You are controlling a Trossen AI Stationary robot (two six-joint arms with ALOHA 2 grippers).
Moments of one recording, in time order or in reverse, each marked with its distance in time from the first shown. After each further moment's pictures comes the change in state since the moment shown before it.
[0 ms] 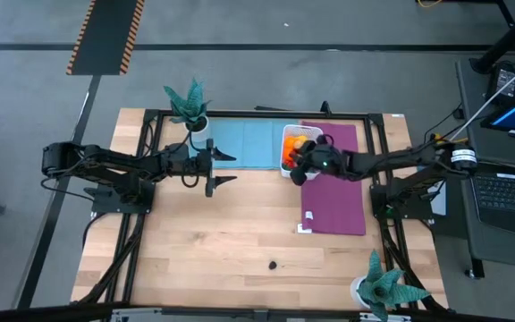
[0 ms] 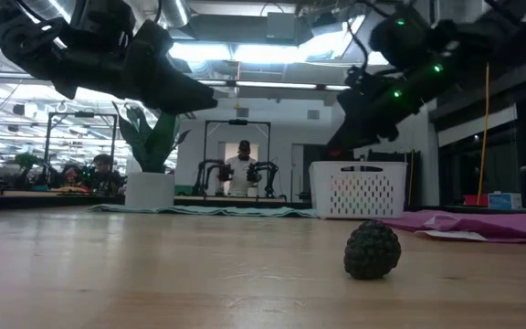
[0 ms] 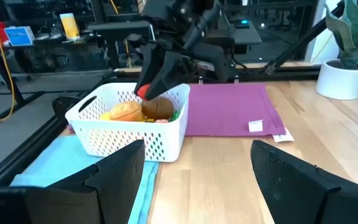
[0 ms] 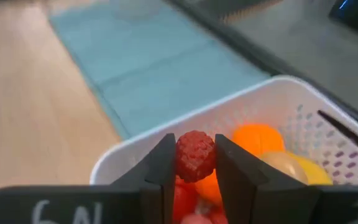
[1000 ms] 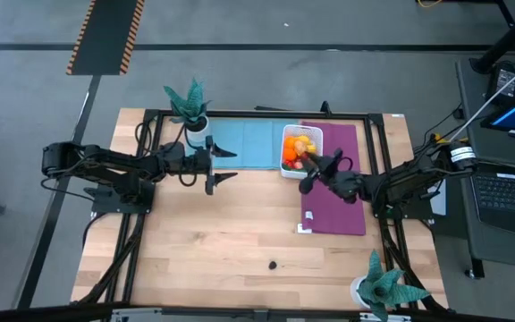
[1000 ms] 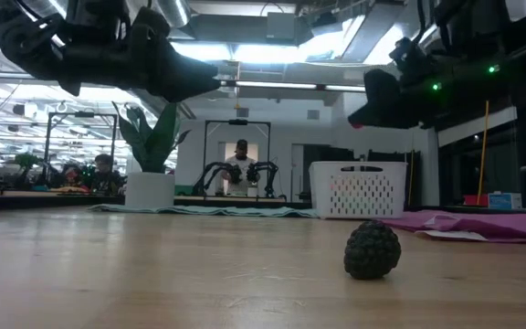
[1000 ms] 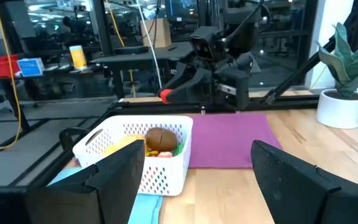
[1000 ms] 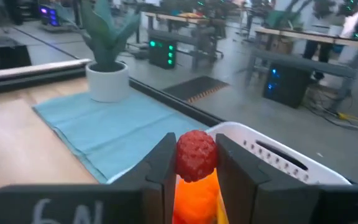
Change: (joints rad) left arm 0.000 -0.001 0.000 0.123 0.000 -0.003; right arm 0.289 0.000 -0.266 0.650 0.511 -0.107
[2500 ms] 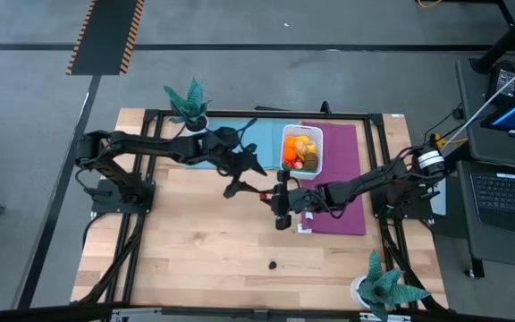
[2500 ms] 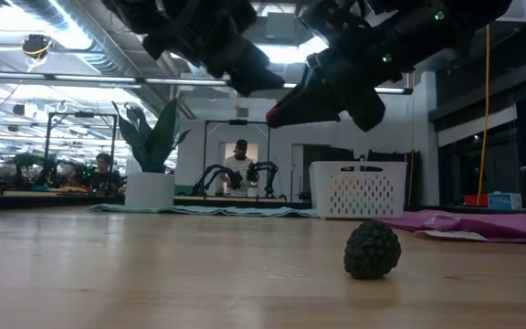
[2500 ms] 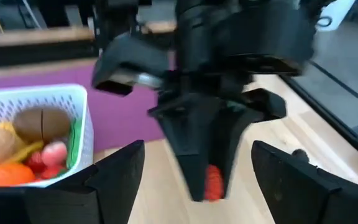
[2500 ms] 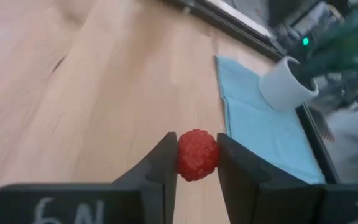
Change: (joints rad) left arm -0.025 0.330 0.662 -0.815 0.373 0.121; right arm 0.117 0.301 0.550 -0.594 -0.461 -0.433
